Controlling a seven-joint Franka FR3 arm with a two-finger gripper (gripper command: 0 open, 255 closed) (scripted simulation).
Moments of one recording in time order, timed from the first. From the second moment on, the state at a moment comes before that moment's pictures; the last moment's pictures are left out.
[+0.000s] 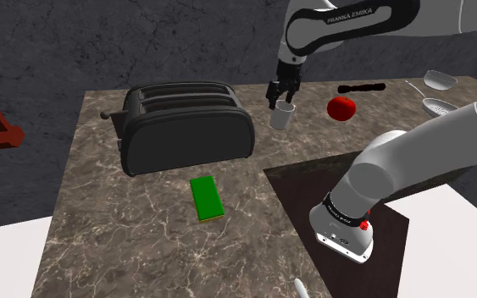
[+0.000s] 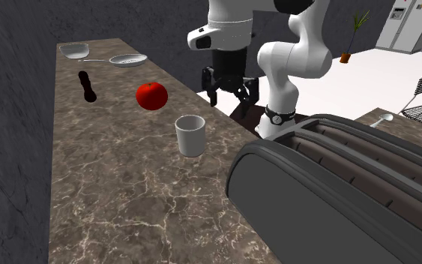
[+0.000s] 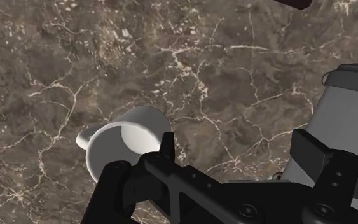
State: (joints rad) arm -0.16 -0.48 -0.10 -2.53 -0.07 1.97 -0.02
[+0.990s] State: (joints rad) arm -0.22 -0.24 -0.18 -2.55 -0.12 2.26 -0.08
